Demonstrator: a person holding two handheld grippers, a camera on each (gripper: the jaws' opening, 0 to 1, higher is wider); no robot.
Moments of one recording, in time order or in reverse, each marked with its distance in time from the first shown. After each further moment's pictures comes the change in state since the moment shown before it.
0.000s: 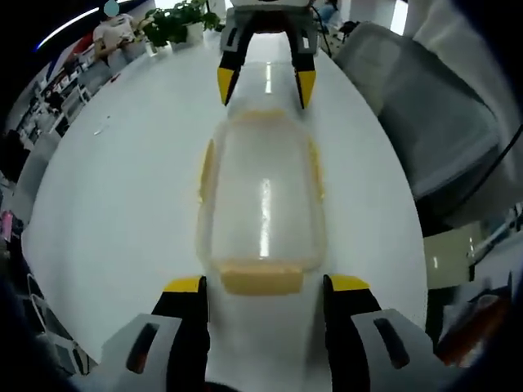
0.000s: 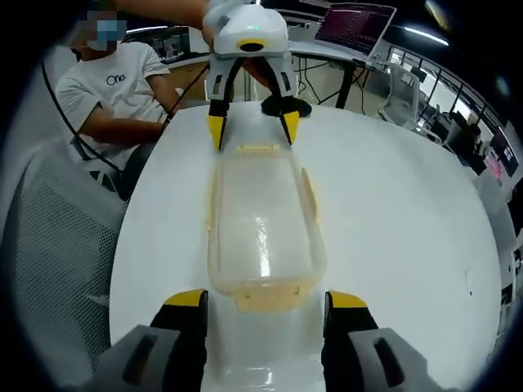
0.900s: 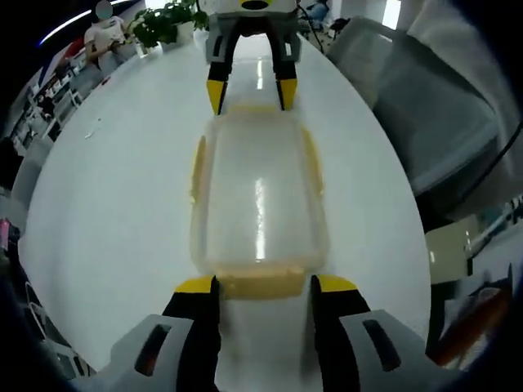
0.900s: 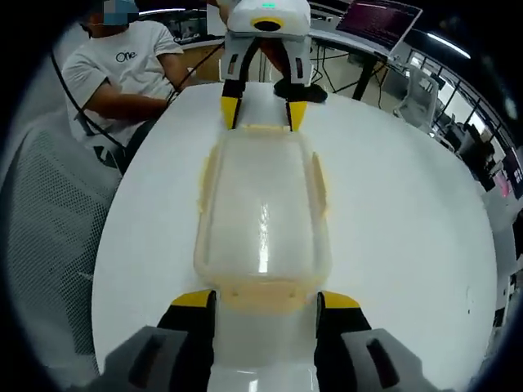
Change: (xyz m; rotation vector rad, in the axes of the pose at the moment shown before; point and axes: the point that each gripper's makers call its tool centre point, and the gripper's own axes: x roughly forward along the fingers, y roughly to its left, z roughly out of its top) left arm 0.008 -0.002 0.002 0.020 -0.005 -0.033; right arm 0.017 -0.005 -0.010 -0.096 0.068 0.023
